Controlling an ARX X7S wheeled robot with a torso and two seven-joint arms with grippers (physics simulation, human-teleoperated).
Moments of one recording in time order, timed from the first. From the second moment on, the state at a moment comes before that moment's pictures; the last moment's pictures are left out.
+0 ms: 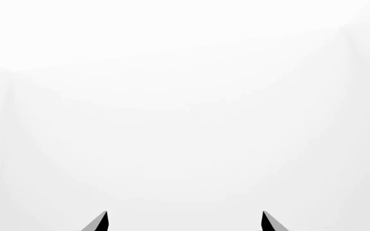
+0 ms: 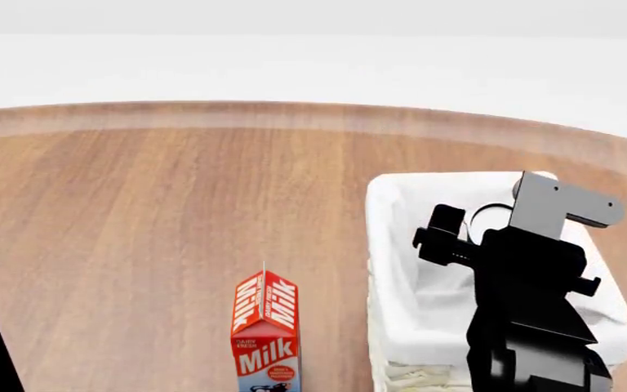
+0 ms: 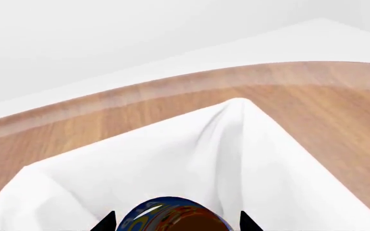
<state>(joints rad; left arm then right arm) 0.08 -0.22 0.06 0.94 0.00 -0.22 -0.13 1.14 0.21 -0.80 1.31 1.05 0.03 0.17</state>
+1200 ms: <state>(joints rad) 0.08 -0.25 0.09 0.94 -0.01 -0.22 -0.17 1.22 0.51 -0.71 0.40 1.00 0.49 0.32</state>
